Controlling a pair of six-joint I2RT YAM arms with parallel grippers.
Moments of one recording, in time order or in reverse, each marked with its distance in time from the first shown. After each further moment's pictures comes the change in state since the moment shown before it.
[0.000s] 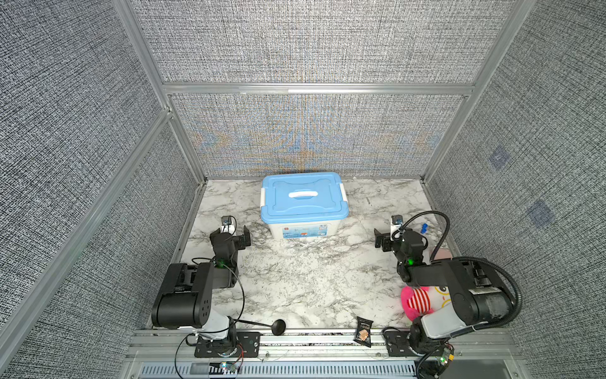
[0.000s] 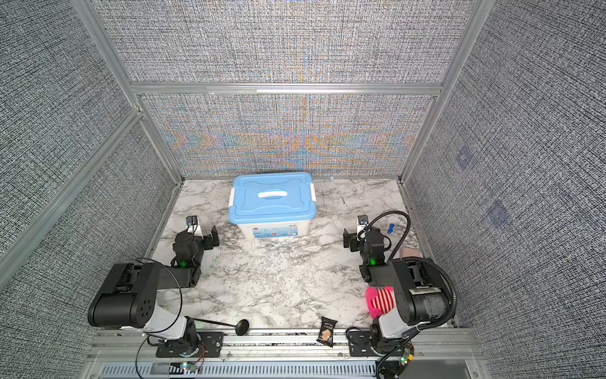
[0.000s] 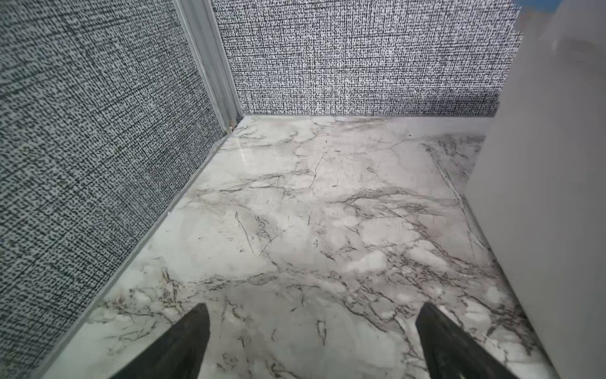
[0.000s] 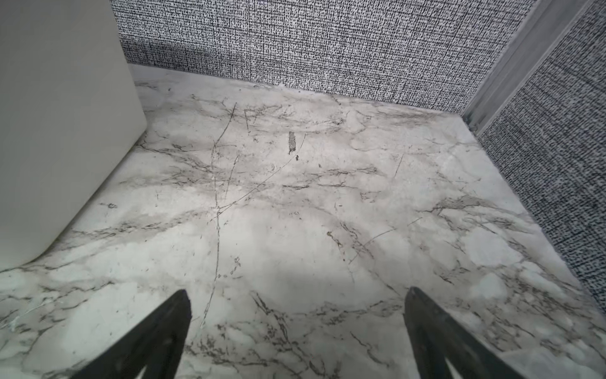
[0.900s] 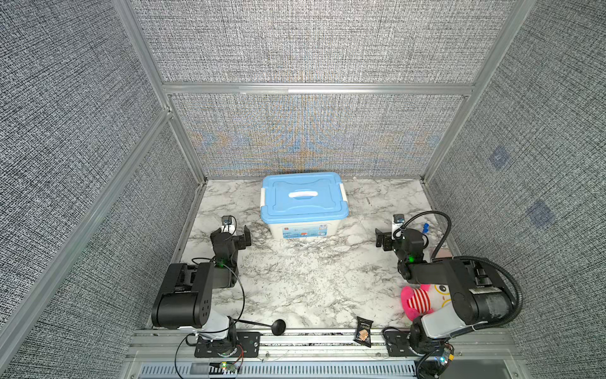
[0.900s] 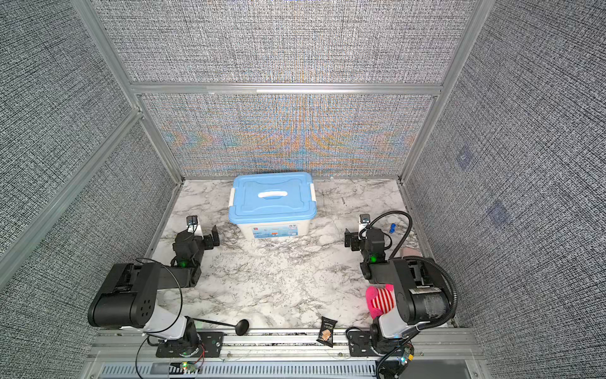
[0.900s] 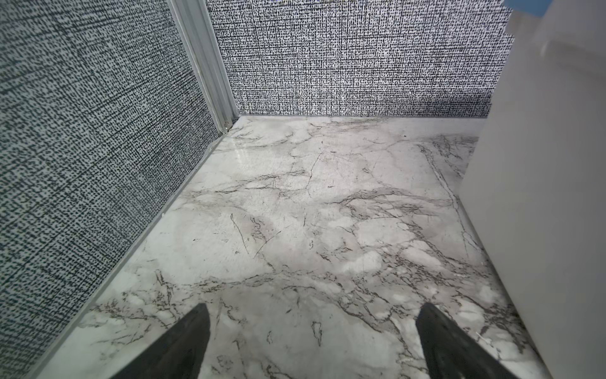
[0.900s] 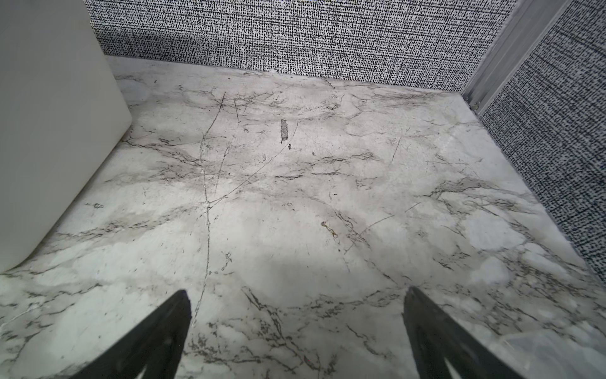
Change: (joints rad) left arm 0.000 0.000 0.004 0.000 0.000 -0.003; right arm -0.024 0.002 0.031 -0.063 0.000 0.032
